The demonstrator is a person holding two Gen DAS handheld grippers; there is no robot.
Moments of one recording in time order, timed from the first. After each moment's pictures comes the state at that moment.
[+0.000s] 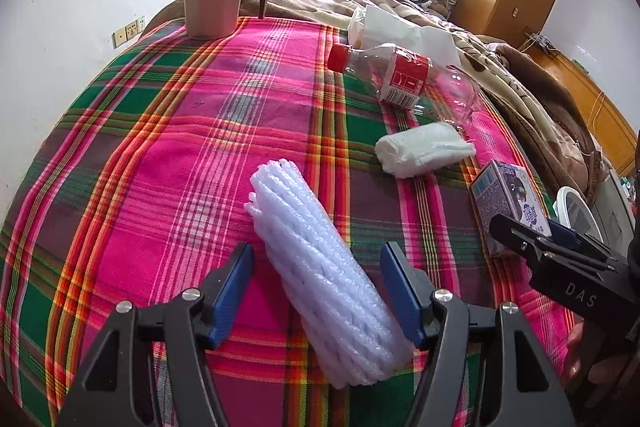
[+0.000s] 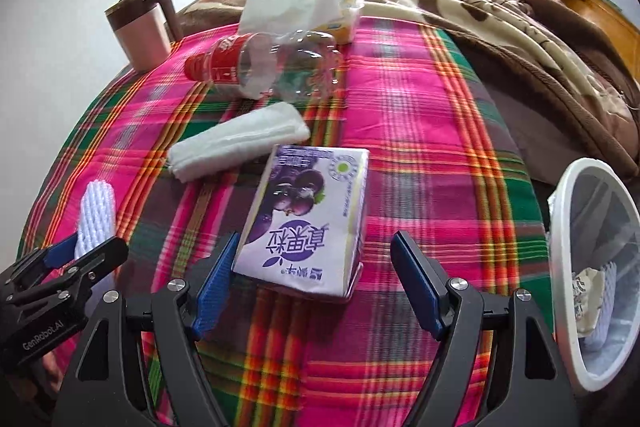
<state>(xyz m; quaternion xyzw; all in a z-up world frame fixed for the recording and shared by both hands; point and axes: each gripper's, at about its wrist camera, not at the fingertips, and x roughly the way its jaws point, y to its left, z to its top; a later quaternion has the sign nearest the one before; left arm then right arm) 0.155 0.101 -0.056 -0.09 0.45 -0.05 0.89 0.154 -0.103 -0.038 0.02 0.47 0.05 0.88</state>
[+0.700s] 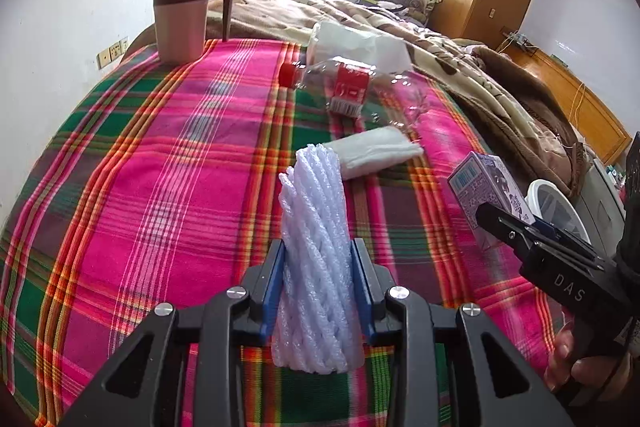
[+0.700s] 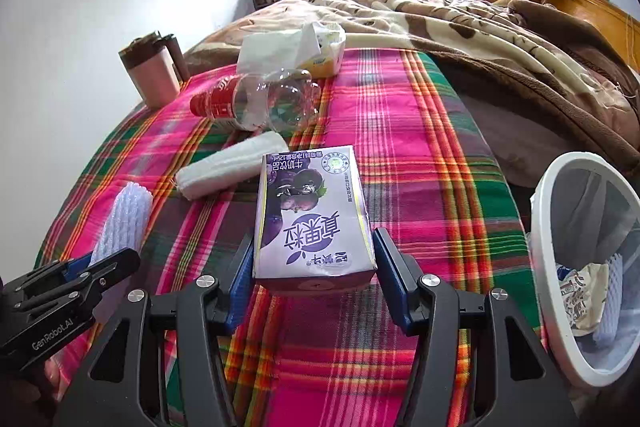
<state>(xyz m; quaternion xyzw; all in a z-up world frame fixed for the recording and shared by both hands) 0.138 0.068 -0.035 -0.07 0.42 -0.08 0.90 0.136 -0.126 -0.028 0.06 0.41 0.07 0.91</state>
